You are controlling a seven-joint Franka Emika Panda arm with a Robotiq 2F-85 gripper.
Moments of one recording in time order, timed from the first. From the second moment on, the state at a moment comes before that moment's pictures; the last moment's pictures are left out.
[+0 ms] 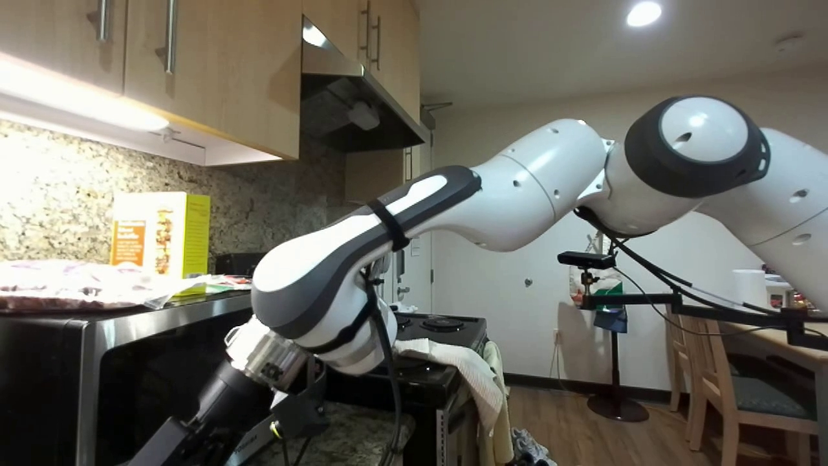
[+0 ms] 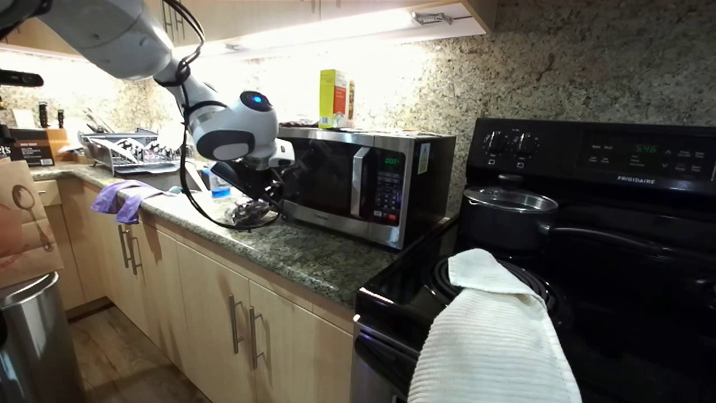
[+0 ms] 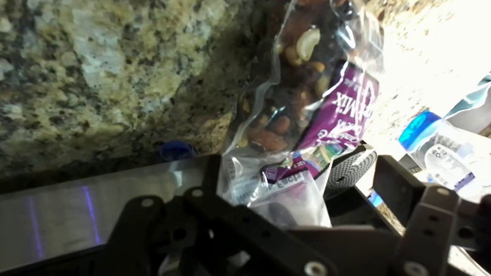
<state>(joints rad) -0.03 0.69 0.47 -1.60 0.51 2.69 -0.50</state>
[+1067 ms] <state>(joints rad) -0.34 0.80 0.81 -1.71 0.71 2.67 -0.82</state>
